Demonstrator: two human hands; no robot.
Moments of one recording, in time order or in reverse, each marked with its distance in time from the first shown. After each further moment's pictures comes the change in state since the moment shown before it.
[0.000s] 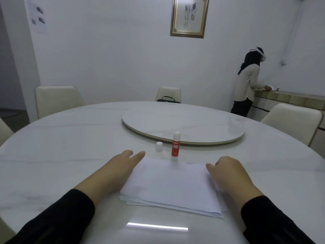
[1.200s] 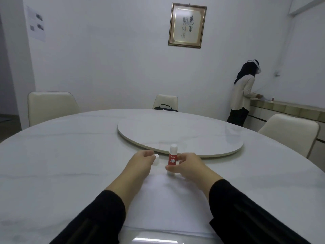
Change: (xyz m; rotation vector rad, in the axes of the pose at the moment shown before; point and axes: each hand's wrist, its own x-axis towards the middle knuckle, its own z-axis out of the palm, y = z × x) left_hand 0.055 0.038 0.044 -0.430 0.094 0.036; right_hand 0.029 -0.076 0.024 0.476 -0.364 -0.156
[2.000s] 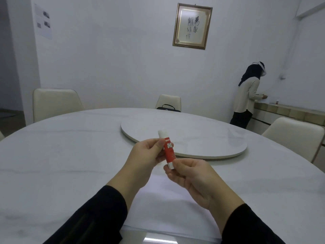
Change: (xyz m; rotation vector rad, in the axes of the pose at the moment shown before) left_hand -0.018 0.020 -0.002 -0.531 -0.200 0.266; right_hand -0.053 -0.010 0.003 0.894 -0.237 -0.064
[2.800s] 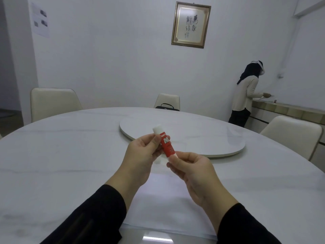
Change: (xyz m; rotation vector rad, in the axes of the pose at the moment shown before) left_hand -0.003 0.004 0.001 -0.176 0.026 0.049; right_hand 0.000 0.003 0.007 -0.028 0.164 -0.144
